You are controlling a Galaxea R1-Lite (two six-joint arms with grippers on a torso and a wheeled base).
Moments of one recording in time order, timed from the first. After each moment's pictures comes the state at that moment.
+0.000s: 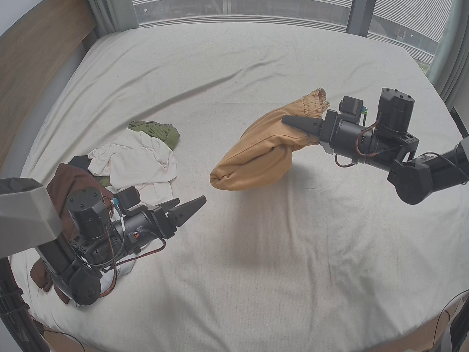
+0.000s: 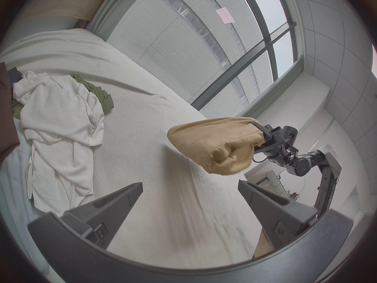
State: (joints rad) left arm -0.35 2.03 -0.45 -1.55 -0.40 -0.51; right arm 0.37 1.98 -1.21 -0.80 0.61 0.62
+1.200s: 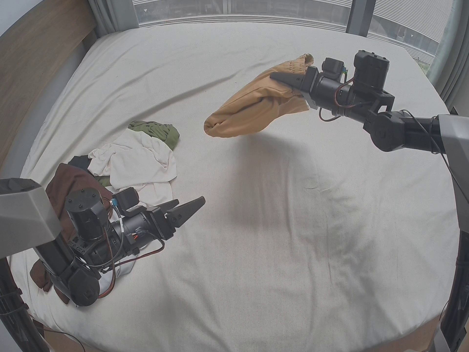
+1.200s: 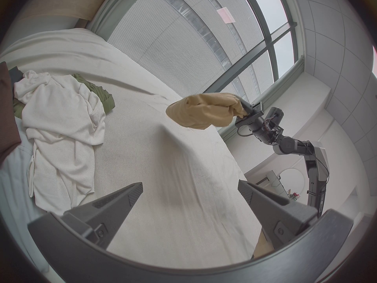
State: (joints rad) left arm -0.35 2.02 -0.44 -1.55 -0.40 -0.51; right arm 0.34 2.20 -1.87 -0.48 0.61 0.62
